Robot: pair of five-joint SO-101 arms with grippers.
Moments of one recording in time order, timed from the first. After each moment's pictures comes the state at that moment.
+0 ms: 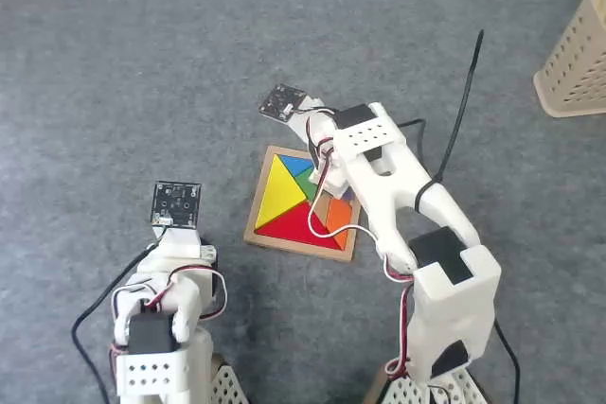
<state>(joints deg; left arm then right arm) -9.2 -103.5 97.1 72.0 -0.9 -27.5 20.0 3.5 64.7 33.9</state>
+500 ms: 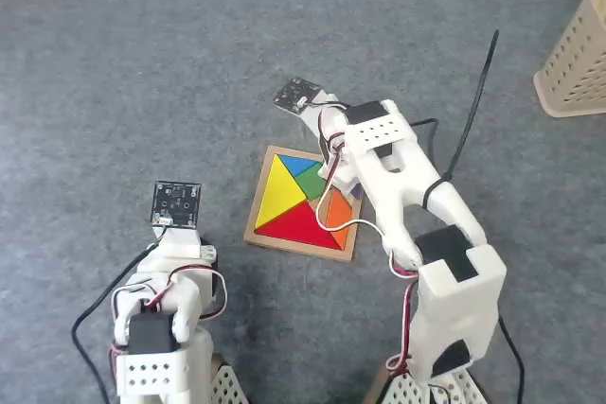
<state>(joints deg) -9.2 -103.5 97.1 72.0 -0.9 -24.9 20.0 3.5 64.7 32.0</state>
